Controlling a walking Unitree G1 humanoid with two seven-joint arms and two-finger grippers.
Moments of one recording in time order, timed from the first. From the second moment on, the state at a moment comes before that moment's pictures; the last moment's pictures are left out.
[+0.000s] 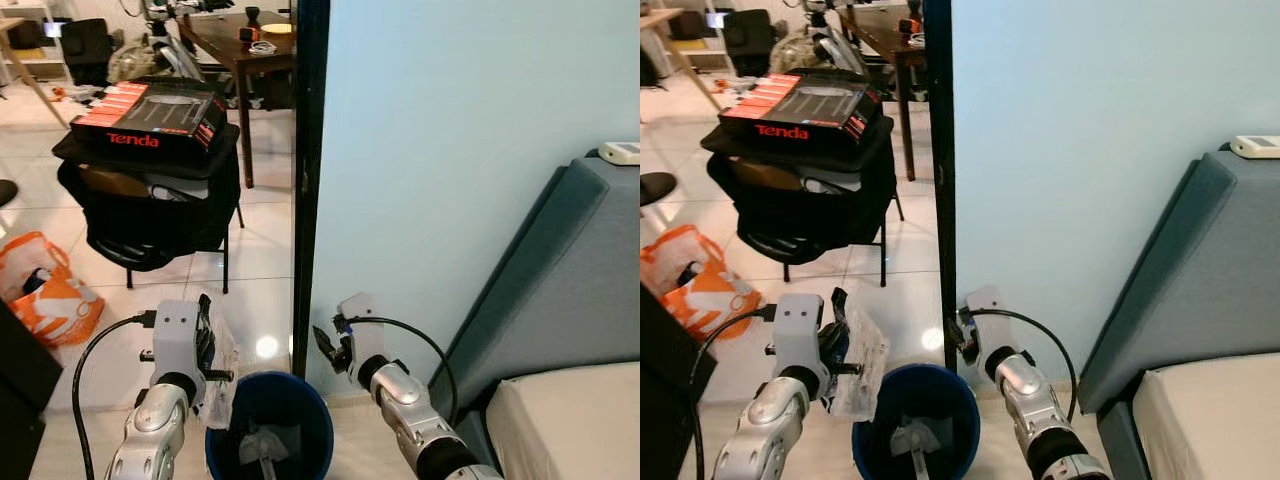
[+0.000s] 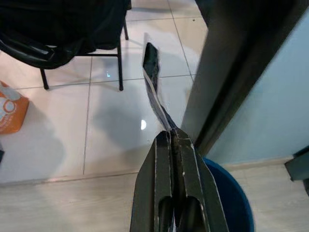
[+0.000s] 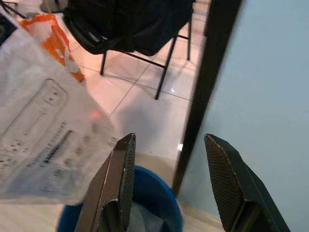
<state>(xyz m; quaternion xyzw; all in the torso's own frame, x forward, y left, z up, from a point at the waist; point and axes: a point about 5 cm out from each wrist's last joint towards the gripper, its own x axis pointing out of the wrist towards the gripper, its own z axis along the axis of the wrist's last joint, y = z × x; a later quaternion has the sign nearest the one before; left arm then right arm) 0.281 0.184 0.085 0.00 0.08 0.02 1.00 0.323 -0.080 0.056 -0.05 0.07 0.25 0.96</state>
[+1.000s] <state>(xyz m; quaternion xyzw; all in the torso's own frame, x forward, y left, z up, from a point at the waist) 0.283 0.178 0.087 0.03 0.08 0.01 1.00 0.322 -0.083 0.054 -0.04 0.08 0.25 0.97</state>
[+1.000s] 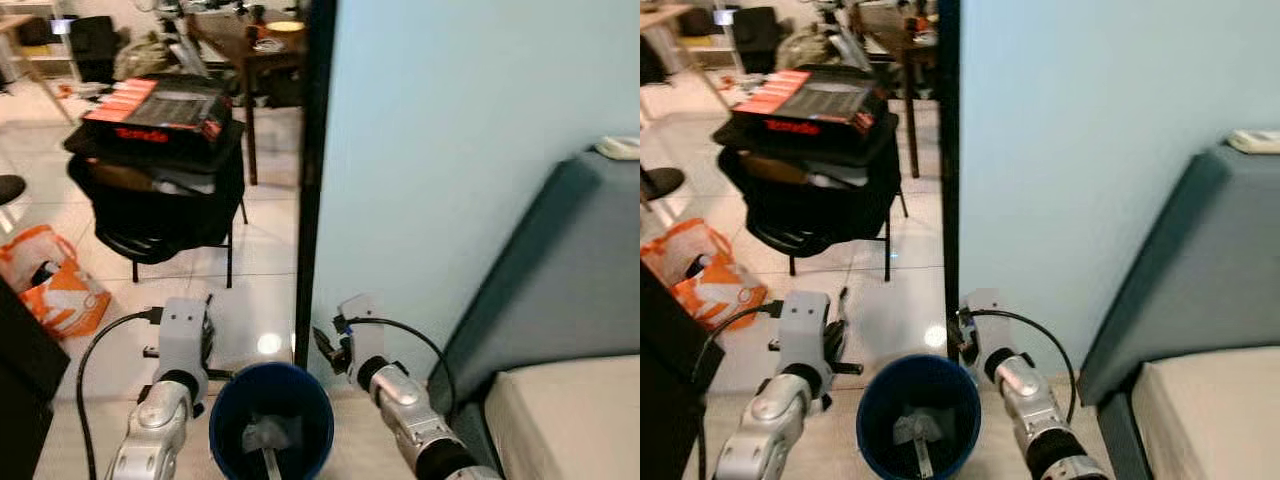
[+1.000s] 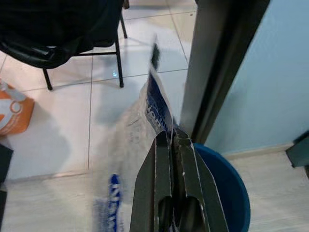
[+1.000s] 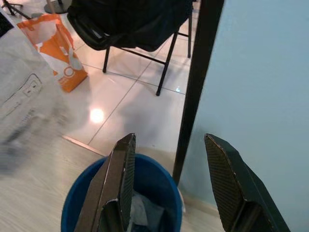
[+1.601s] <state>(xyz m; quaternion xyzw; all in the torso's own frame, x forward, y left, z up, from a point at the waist) 0.315 0.160 0.071 0.16 0.11 -0.12 0.97 0.320 -0.078 0.041 -0.09 0.14 0.27 0.95</state>
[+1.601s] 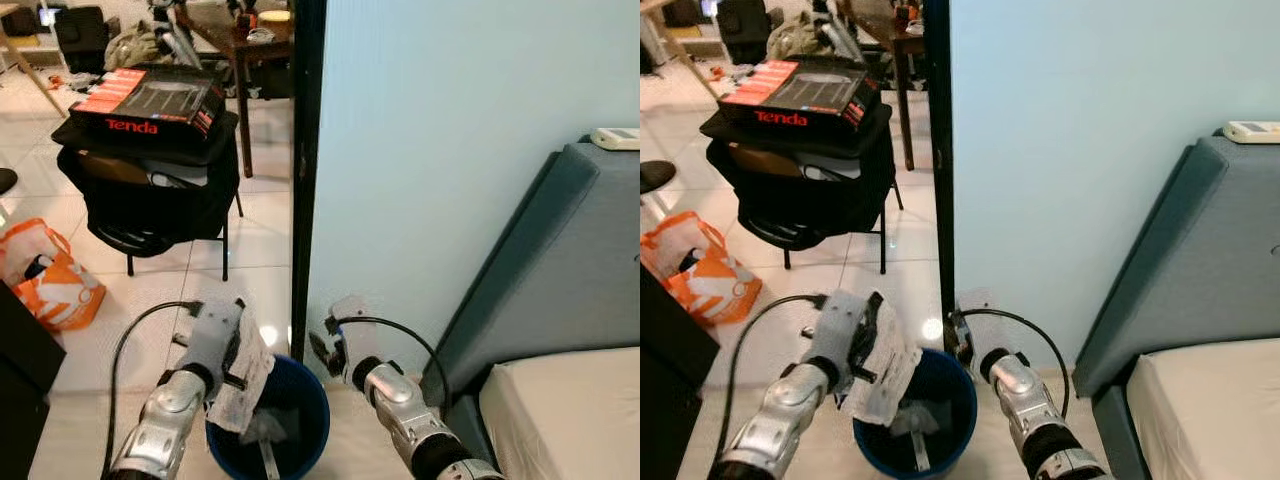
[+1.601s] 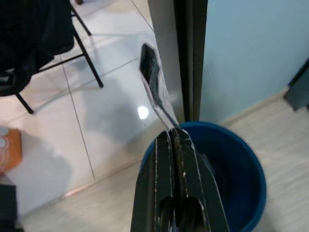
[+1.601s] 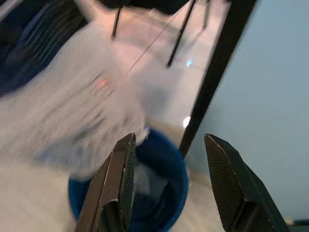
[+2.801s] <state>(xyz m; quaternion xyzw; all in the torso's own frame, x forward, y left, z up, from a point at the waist) 0.324 0.147 0.067 0.16 0.08 -0.15 0.97 0.318 -0.081 0.036 -0.08 0.16 0.27 0.95</state>
